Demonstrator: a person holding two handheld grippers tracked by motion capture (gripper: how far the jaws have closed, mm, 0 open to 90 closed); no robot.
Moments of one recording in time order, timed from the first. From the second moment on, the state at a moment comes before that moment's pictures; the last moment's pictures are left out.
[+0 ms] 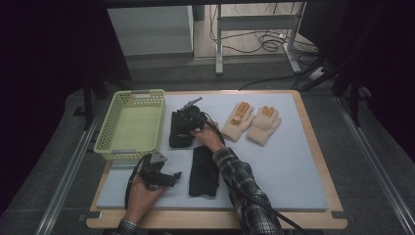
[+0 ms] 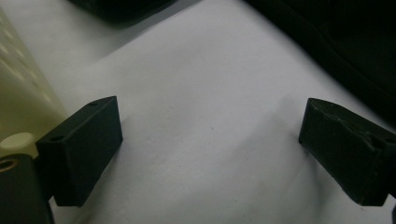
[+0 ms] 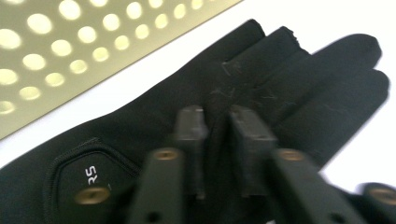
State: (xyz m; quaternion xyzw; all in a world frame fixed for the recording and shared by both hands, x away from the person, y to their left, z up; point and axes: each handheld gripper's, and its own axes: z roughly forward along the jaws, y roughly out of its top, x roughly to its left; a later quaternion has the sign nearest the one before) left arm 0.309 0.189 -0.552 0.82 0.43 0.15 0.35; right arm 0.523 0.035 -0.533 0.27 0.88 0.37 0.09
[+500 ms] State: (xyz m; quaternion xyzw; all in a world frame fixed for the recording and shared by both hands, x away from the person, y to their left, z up) left arm 0.309 0.189 -0.552 0.82 0.43 0.15 0.35; right arm 0.500 0.023 -0.495 0.27 0.87 0.40 0.10
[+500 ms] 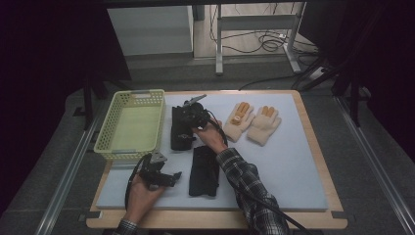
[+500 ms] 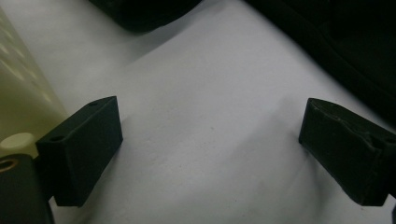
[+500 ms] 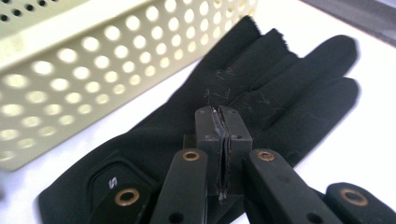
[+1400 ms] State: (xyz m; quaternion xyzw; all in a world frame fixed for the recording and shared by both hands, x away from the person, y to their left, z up) left arm 0.309 0.189 -0.552 0.82 0.43 0.16 0.35; right arm 0.386 -0.054 -0.430 0.26 0.86 0.44 0.07
